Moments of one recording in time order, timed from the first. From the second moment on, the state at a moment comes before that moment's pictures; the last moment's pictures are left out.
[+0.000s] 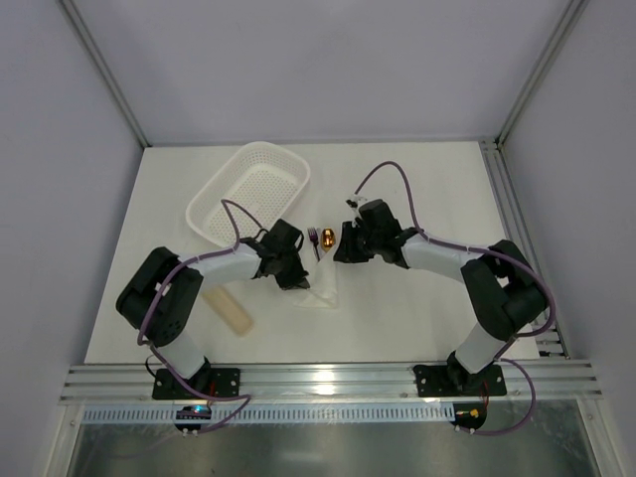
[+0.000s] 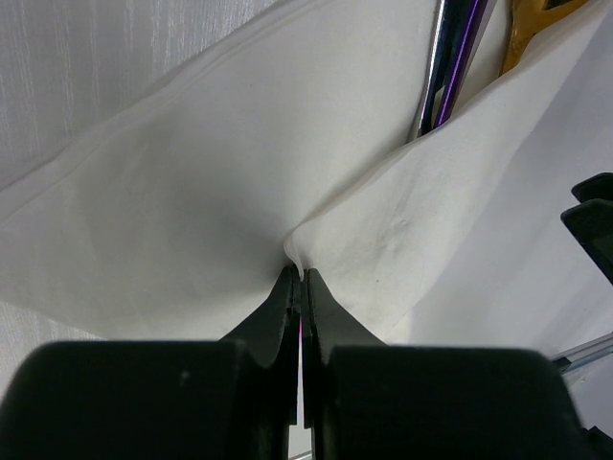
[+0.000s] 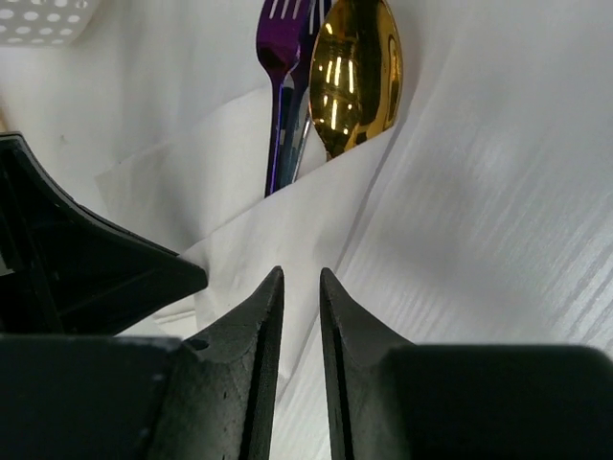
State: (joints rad) left arm -0.66 1.67 0.89 -0.31 0.11 -1.00; right arm 0.57 1.65 0.89 -0.02 -0.24 0.47
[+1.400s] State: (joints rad) left arm -0.66 1.63 0.82 -0.24 0.11 -1.00; right arm 0.61 1.62 0.72 0.00 -0.64 0.46
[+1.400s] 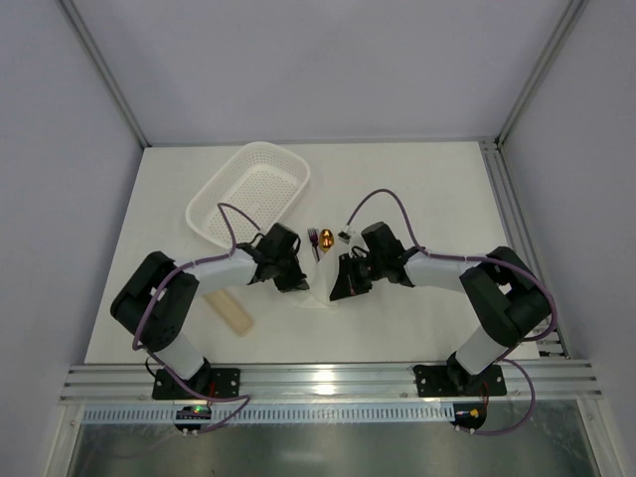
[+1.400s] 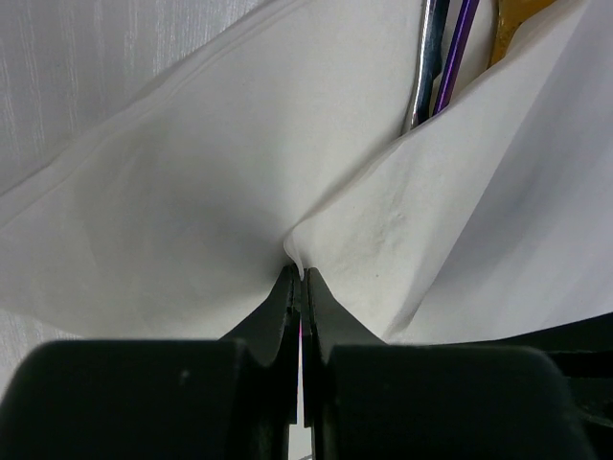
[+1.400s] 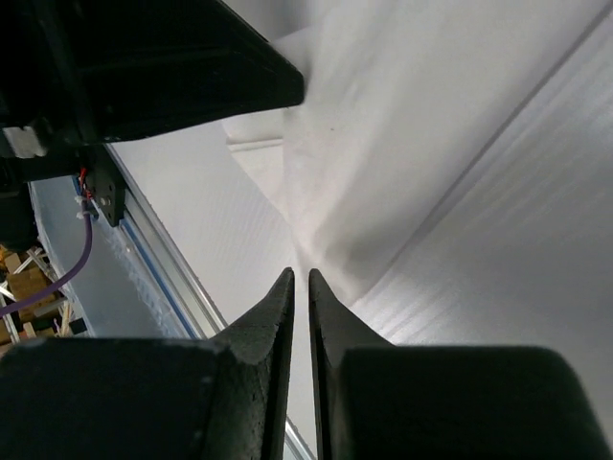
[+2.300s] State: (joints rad) left arm -0.68 1.60 0.78 -0.20 0.10 -1.02; right arm 0.63 1.67 0.74 0.02 -0.68 0.45
